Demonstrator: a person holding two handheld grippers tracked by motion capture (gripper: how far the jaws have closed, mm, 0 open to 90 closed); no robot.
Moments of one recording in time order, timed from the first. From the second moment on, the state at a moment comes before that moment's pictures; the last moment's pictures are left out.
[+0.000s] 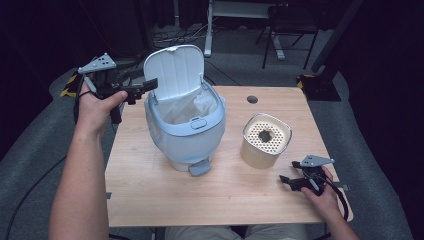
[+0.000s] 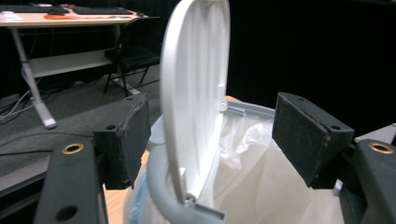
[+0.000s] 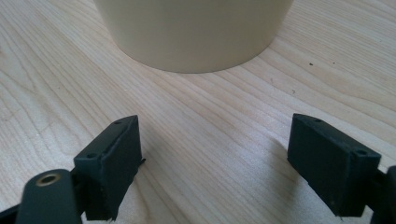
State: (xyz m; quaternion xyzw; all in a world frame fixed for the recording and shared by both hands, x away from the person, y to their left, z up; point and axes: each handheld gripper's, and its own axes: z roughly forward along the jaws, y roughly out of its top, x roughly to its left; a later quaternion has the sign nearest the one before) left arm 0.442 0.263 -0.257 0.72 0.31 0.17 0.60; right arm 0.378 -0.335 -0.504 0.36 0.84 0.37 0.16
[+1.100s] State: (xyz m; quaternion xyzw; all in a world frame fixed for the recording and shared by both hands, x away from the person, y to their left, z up) left arm 0.399 0.218 -0.272 0.78 0.22 0.11 0.58; right arm 0.378 -0.335 -0.504 0.36 0.84 0.37 0.16
